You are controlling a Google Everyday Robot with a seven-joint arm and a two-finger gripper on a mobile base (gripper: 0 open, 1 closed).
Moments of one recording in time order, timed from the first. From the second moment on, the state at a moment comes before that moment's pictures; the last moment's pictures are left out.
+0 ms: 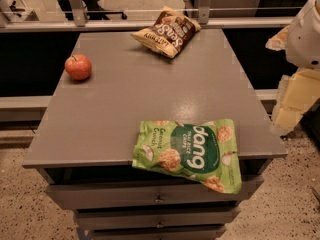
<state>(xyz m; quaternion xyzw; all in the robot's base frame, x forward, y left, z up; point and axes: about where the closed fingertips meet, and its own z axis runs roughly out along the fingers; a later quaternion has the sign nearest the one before) 0.438 -0.216 0.977 -0.60 0.78 -0.04 0.16</state>
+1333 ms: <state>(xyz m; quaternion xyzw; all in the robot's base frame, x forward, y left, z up) 0.591 -0.171 1.024 -0.56 0.74 -0.02 0.37</state>
